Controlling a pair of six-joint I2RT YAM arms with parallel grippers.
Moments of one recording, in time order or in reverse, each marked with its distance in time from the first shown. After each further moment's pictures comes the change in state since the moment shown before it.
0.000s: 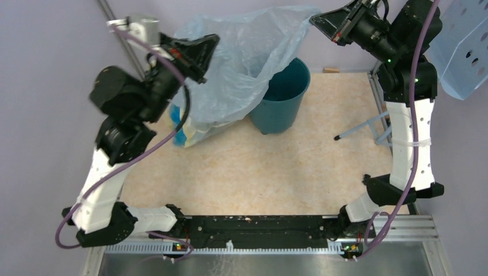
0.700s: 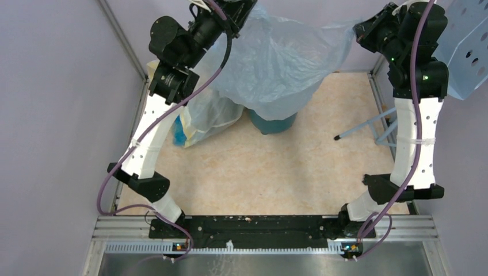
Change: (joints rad) left arm 0.212 0.450 0.248 0.285 0.359 -0.214; right arm -0.144 0.005 -0.009 -0.248 0.501 -0.162
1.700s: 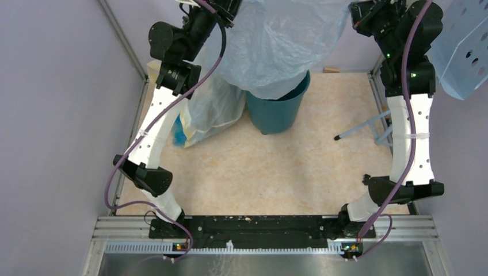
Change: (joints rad) left arm 0.090 0.079 -0.007 0.373 0.077 -0.116; right arm -0.005 -0.011 -0.140 0.412 -0.123 0.001
